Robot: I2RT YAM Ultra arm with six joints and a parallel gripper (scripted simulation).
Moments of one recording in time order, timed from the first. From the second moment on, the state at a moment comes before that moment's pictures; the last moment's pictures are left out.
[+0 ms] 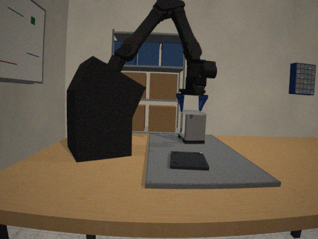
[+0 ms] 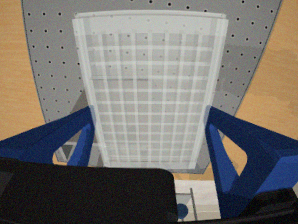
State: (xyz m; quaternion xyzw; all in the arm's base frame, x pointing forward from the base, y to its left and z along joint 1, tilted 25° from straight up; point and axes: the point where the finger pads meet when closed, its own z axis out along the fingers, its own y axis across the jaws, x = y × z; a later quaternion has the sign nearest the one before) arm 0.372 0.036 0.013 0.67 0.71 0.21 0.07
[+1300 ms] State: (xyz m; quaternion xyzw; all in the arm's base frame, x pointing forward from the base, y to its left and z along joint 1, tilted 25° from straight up) arm 0.399 0.142 0.049 0.67 0.71 0.21 0.07
